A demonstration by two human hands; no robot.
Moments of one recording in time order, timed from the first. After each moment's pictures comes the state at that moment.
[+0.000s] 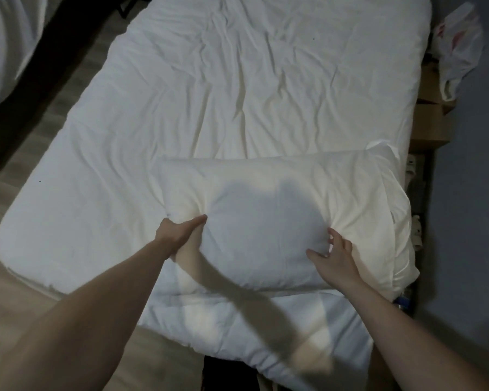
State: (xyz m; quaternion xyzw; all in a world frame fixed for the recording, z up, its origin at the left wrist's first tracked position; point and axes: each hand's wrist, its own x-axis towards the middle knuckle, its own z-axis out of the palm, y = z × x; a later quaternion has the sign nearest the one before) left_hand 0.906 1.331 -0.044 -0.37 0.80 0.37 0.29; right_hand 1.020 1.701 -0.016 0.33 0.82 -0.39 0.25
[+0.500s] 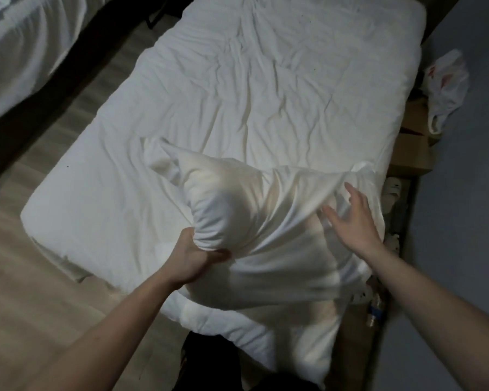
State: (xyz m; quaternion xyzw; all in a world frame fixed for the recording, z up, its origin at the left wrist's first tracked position) left_hand 1.015 1.399 0.146 -0.14 0.78 0.57 0.23; right_hand 0.972 1.765 0.134 0.18 0.91 -0.36 0.13
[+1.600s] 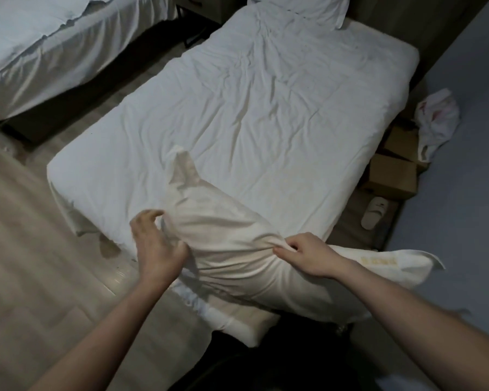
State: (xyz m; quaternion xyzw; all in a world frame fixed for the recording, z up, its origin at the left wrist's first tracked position) left_hand 1.209 1.518 0.183 -0.22 0.90 0.35 -0.11; right_hand 1.125 1.852 0.165 -0.21 0.89 -0.27 0.29
